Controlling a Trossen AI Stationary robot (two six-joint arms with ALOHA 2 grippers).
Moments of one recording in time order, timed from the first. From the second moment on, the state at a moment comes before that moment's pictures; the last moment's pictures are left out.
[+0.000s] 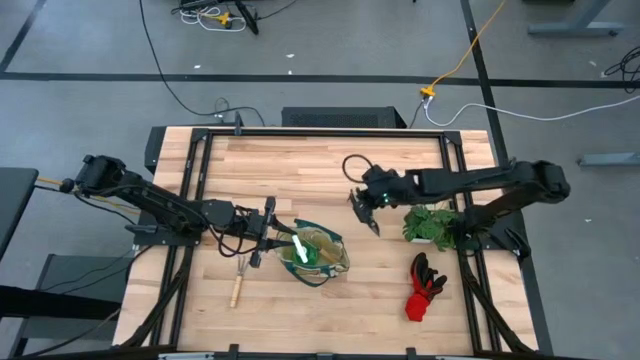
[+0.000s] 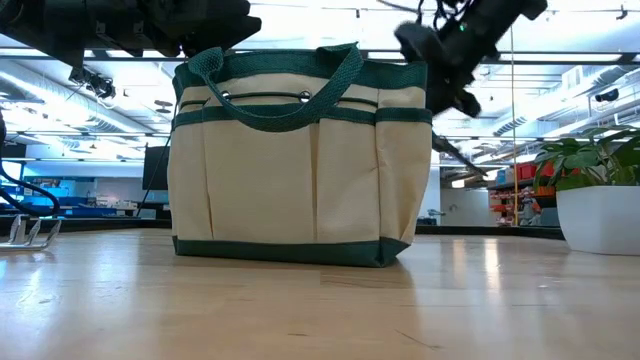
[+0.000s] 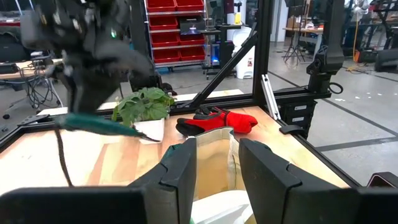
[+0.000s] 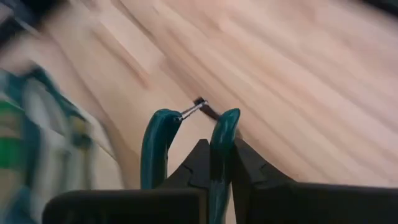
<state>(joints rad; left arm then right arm) -0.25 1.20 0.40 0.79 -0.08 0.03 -0.03 1.36 0.99 -0.48 0.26 0.65</state>
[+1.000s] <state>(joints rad) -0.25 1.20 0.40 0.79 -0.08 0.03 0.09 1.34 0.99 0.15 0.17 0.35</state>
